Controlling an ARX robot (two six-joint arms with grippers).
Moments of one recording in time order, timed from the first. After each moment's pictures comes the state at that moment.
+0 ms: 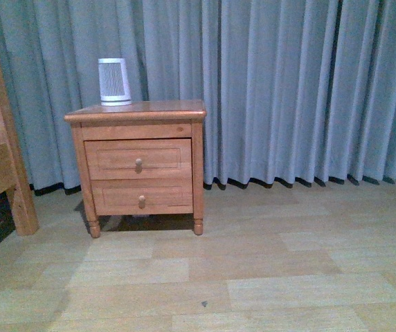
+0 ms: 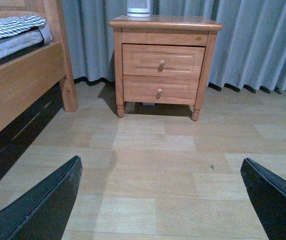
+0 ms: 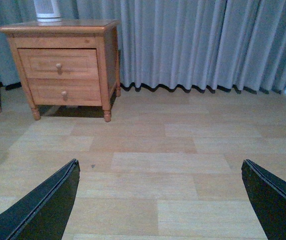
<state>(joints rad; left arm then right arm) 0.00 0.00 0.01 0.00 0.00 -0.01 0.00 0.00 0.01 0.00 0.00 0.00</state>
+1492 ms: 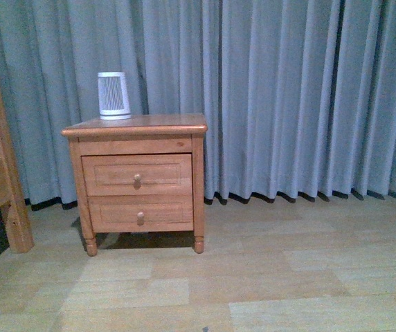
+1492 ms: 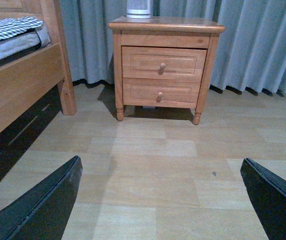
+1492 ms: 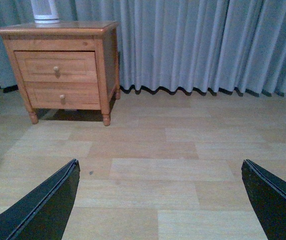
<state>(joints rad) 0.00 0.00 0.01 0.00 0.00 -0.01 0.00 0.00 0.01 0.00 0.00 0.00</state>
